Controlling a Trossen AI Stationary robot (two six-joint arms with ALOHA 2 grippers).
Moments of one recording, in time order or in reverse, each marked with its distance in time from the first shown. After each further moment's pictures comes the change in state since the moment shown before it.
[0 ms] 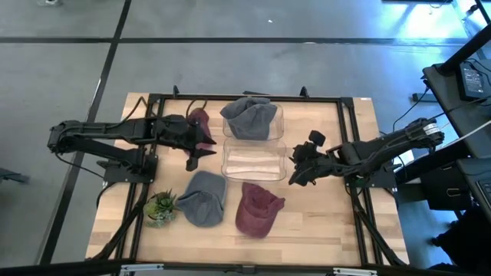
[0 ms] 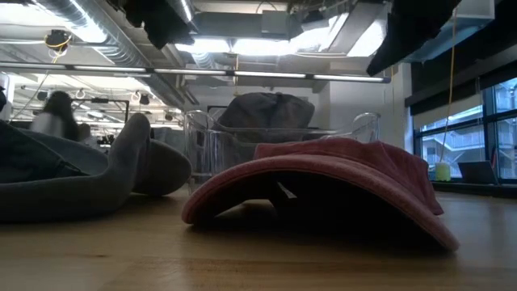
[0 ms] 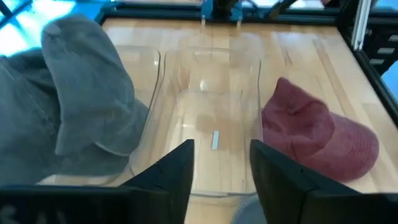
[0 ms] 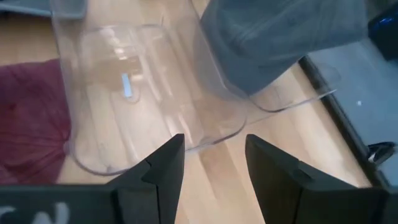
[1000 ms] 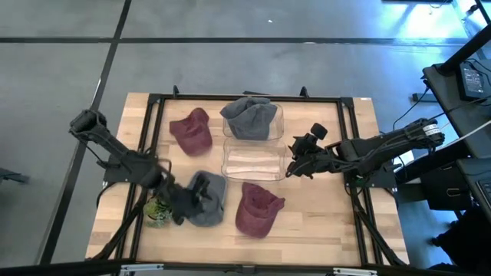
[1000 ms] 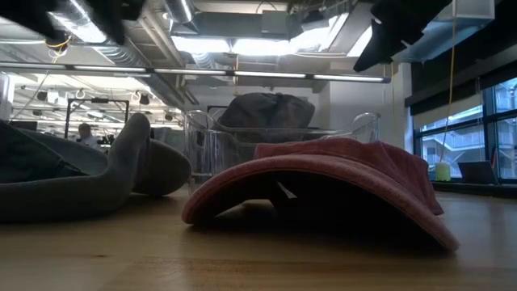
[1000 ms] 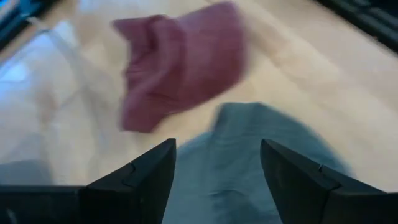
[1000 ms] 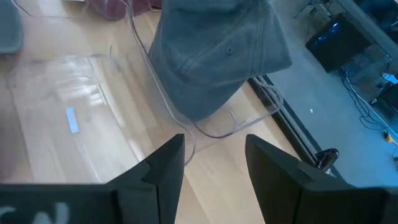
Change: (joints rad) left arm -0.692 0.311 0.000 -0.002 -0.312 0.202; right arm -0.045 0.000 -0.004 0.053 0.161 -0.038
